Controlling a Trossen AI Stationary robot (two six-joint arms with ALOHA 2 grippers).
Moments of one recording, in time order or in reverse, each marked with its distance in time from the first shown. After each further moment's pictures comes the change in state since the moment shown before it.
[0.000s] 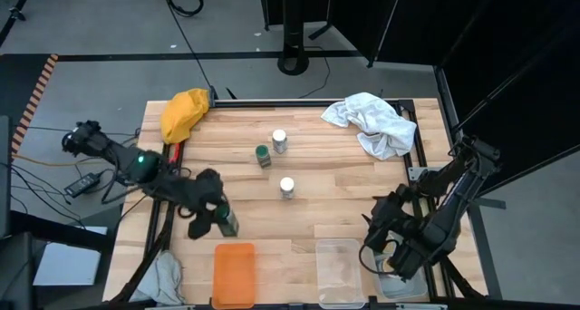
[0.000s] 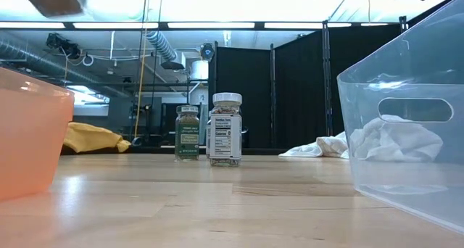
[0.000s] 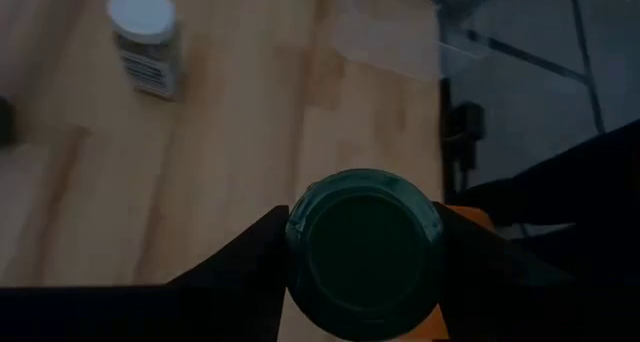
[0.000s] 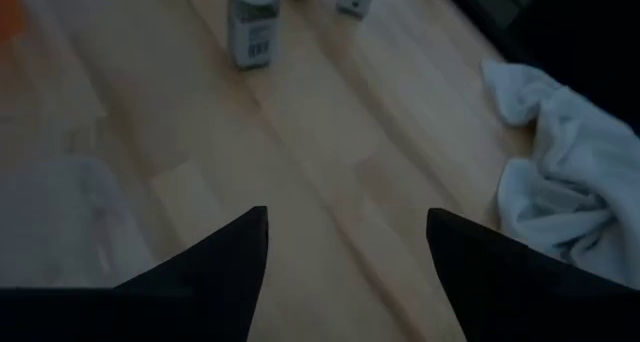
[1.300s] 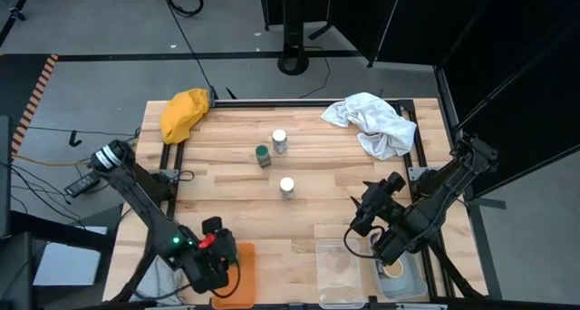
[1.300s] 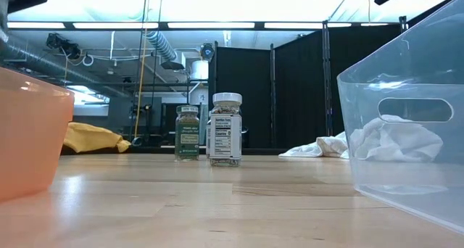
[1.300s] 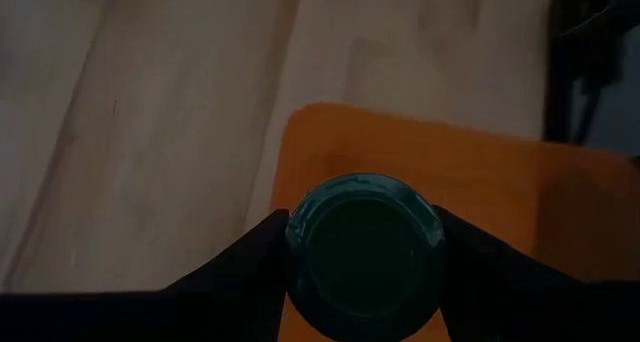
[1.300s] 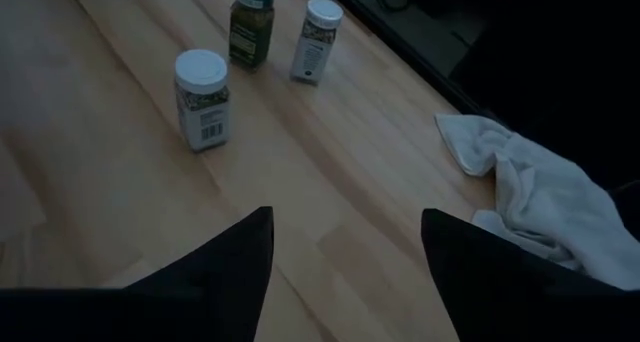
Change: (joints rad) left arm -0.380 0.497 0.000 0.084 -0.310 -0.356; right arm -0.135 0.000 0.000 0.026 0.148 -0.037
